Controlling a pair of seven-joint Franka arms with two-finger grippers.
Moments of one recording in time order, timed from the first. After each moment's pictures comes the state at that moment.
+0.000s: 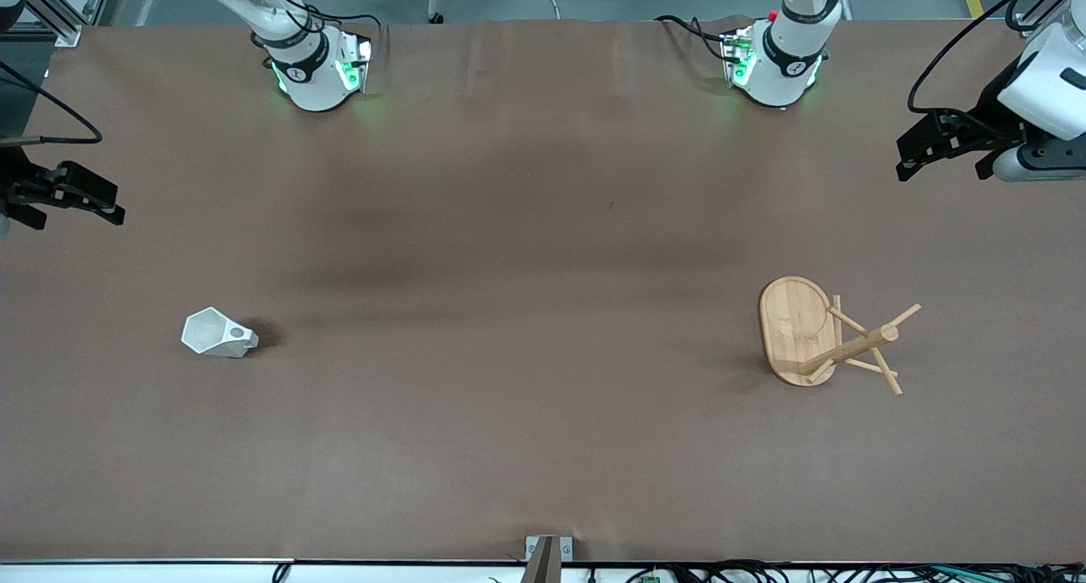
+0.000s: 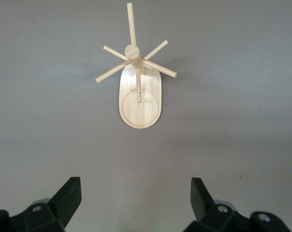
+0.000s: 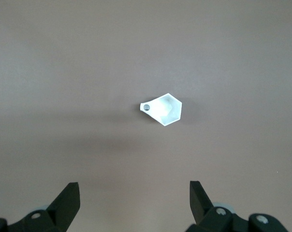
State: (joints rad) left arm 0.01 -0.07 -0.13 -1.60 0.00 1.55 -0.12; right arm -0.05 0.05 0.00 -1.51 -0.01 1.58 -0.10
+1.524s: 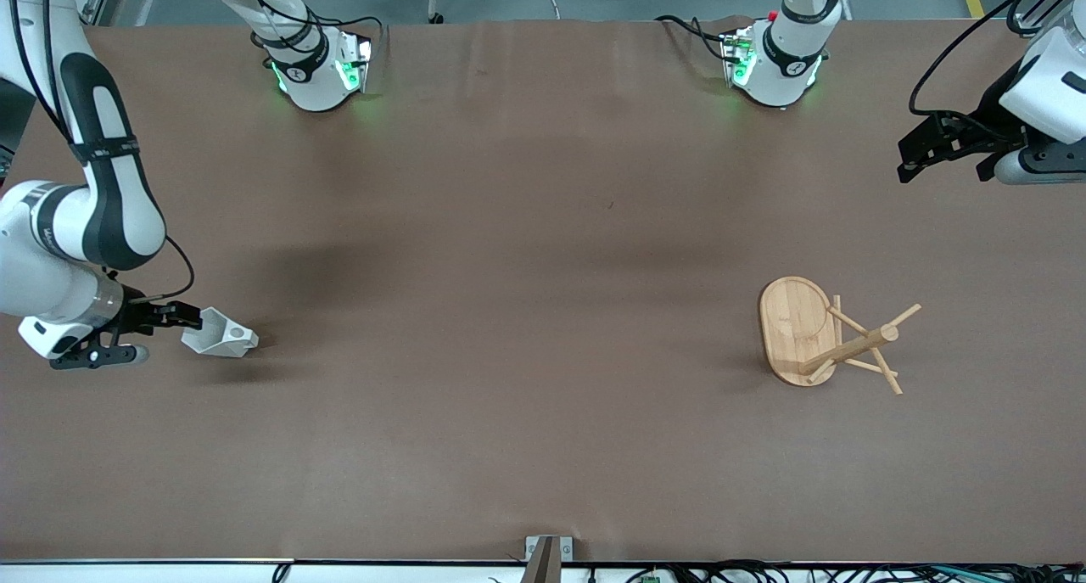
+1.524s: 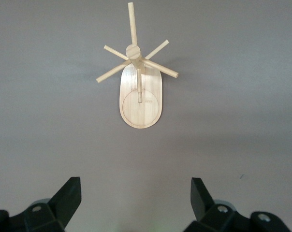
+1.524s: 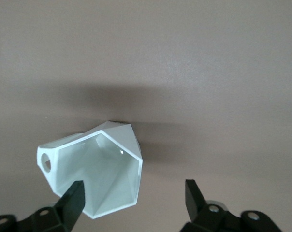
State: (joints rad) left arm 0.02 -0.07 -0.13 -1.60 0.00 1.55 -0.12; right arm -0.20 0.44 -0.01 -1.85 -0.01 2.24 -0.30
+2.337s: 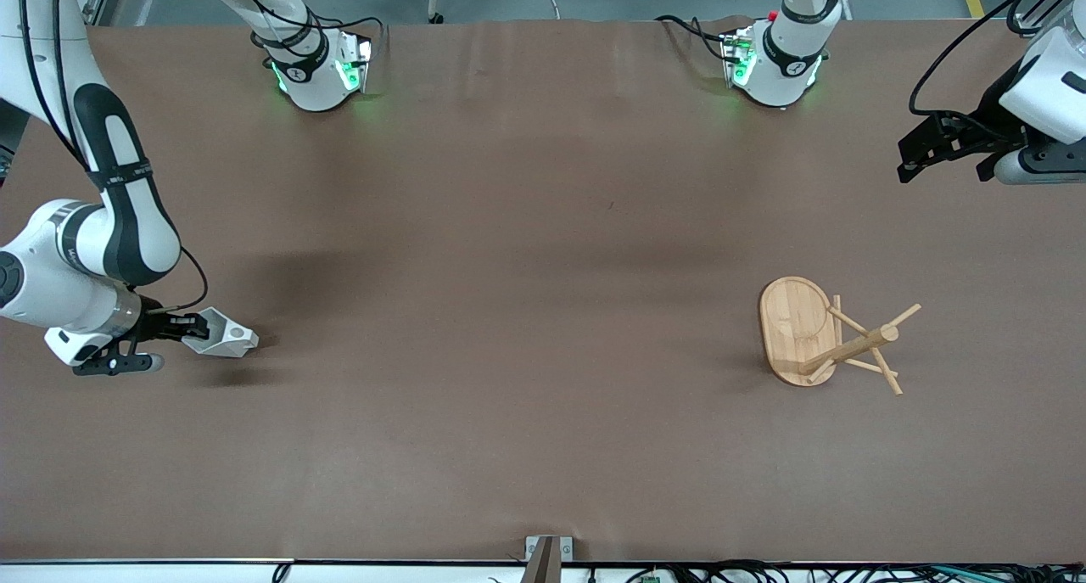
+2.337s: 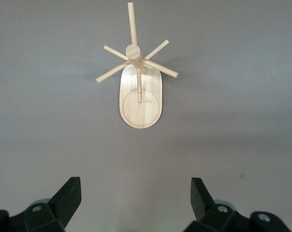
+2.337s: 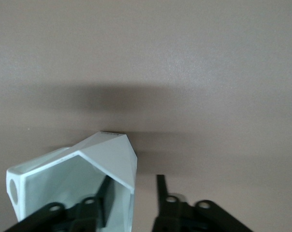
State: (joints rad) left arm 0.02 -0.07 -0.13 -1.60 0.00 1.55 -0.12; right arm -0.21 0.51 -0.01 -1.84 0.03 2.31 -0.30
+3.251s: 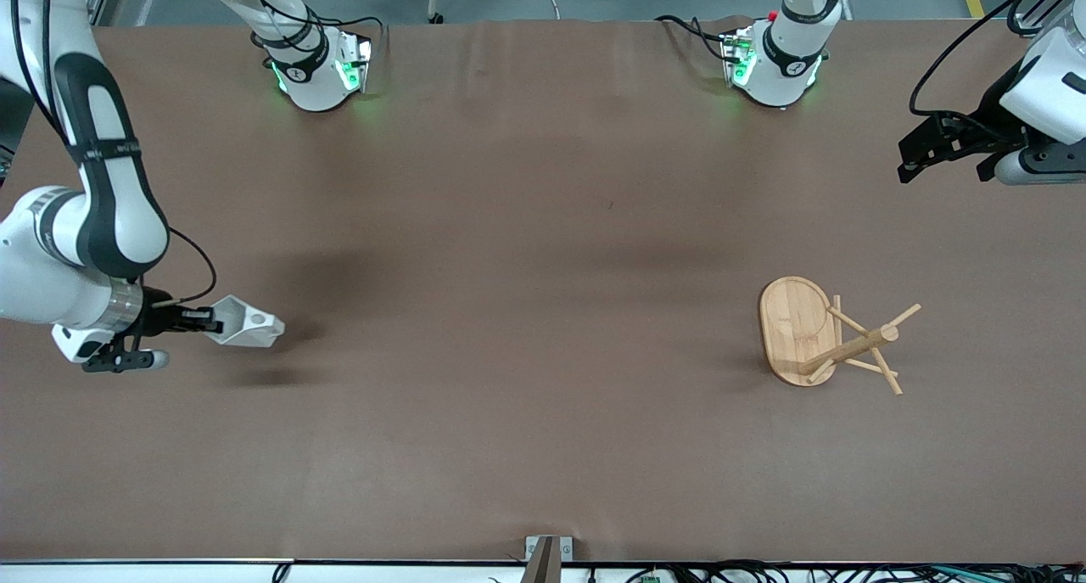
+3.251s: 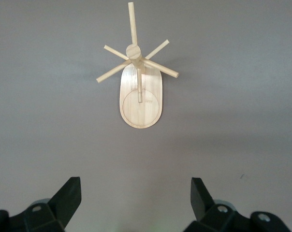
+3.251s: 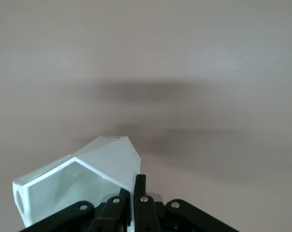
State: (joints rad) left arm 0.02 -0.07 -0.13 -1.60 0.00 1.55 -0.12; right arm -0.11 0.38 0.01 -1.81 0.30 2.05 -0.30
